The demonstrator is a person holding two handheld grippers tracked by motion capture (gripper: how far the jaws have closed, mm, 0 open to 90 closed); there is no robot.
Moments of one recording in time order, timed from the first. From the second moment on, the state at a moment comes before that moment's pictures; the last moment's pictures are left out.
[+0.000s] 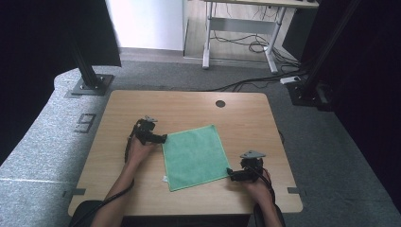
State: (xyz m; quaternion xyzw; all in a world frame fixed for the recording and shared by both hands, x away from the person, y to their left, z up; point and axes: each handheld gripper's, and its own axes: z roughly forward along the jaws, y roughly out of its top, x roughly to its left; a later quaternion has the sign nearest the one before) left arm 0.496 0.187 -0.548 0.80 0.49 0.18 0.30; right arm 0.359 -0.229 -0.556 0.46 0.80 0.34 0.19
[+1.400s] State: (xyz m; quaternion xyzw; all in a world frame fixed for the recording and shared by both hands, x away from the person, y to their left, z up) left arm 0.495 0.188 -0.549 0.79 0.50 0.18 0.30; right arm 0.335 -0.073 -0.527 0.27 0.89 0.37 0.05
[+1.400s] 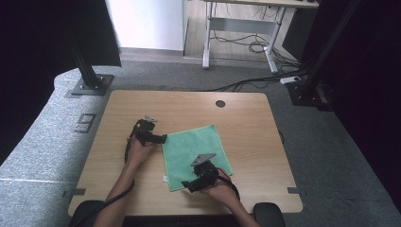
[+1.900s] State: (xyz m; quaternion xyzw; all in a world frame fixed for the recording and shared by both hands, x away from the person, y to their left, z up) left arm 0.494 0.188 -0.549 0.79 0.50 0.18 0.30; right arm 0.314 -0.020 -0.530 0.20 0.91 0.36 0.03
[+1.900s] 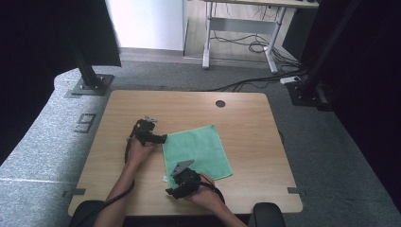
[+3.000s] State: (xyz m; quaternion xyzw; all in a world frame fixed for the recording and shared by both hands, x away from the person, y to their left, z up) left arm 0.470 0.211 -0.523 0.79 0.47 0.13 0.38; right arm 0.308 0.006 -0.518 0.17 0.91 0.37 0.07
